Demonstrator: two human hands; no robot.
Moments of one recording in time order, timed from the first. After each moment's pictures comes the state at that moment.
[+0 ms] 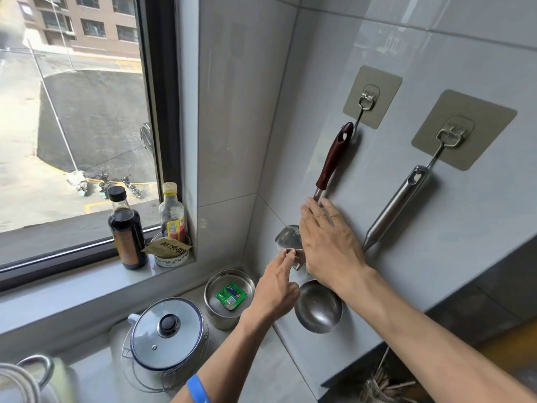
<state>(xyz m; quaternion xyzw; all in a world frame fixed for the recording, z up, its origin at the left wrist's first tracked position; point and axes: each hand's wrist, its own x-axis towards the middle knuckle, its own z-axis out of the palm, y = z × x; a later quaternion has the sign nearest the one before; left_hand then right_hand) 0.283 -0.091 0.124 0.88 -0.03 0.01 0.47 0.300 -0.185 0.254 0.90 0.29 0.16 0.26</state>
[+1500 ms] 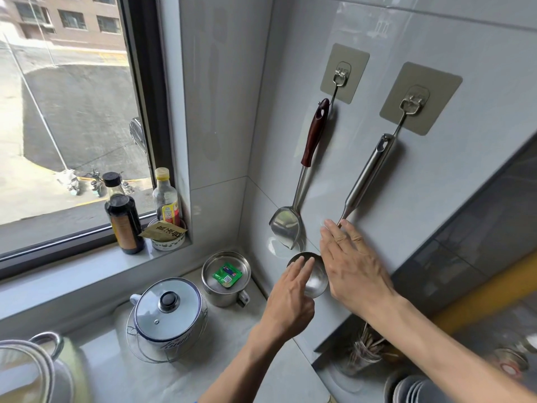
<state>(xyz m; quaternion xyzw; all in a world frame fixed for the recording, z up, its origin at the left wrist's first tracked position) 0.204 -0.137 0.124 0.89 -0.12 0.04 0.45 0.226 -0.259 0.219 0.92 0.25 0.16 0.27</state>
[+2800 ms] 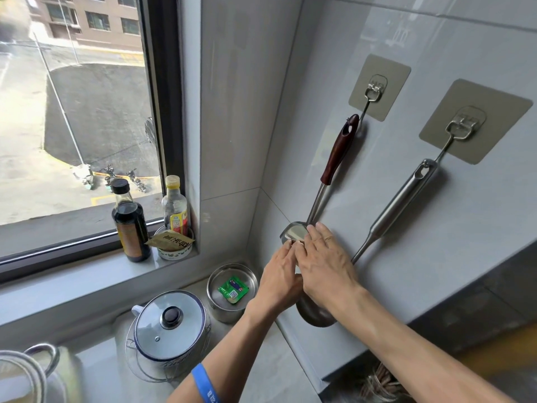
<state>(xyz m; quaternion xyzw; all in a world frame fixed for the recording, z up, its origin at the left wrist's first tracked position) 0.300 -0.100 0.111 0.90 -0.07 0.07 0.42 0.286 -0.192 0.202 0.91 0.31 0.11 0.25</state>
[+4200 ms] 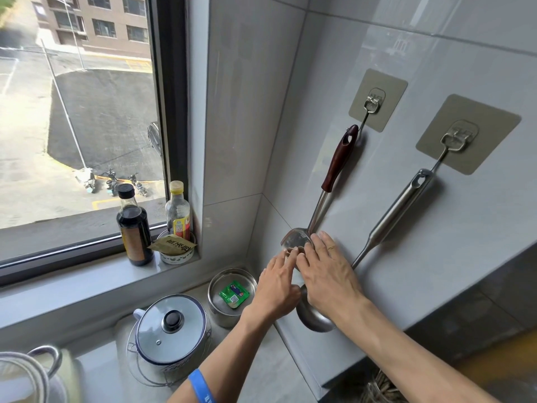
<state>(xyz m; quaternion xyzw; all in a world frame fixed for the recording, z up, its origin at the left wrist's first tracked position) 0.290 -0.090 0.112 0.91 -0.05 0.02 0.41 0.282 -0.197 0.208 0.91 0.30 0.09 0.28</state>
